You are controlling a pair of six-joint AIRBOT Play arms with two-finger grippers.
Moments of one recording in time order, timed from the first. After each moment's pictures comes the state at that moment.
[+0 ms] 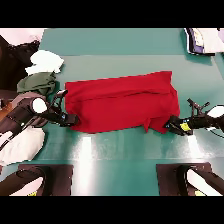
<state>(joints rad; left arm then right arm) -0.24 -1.10 0.73 1.25 -1.03 -1.62 -0.23 -1.03 0.55 -1.09 1.14 1.59</state>
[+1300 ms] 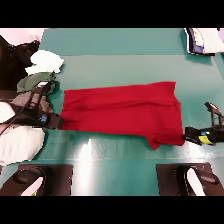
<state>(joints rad) -0.24 -0.73 0.83 1.32 -1.34 -1.60 -0.35 -0.57 0.55 -1.29 1.51 1.55</state>
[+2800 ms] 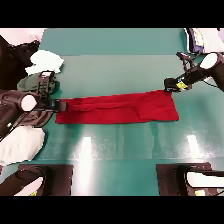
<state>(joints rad) -0.24 -1.03 0.83 1.59 -0.92 -1.75 -0.02 -1.47 1.37 -1.28 1.28 1.52</state>
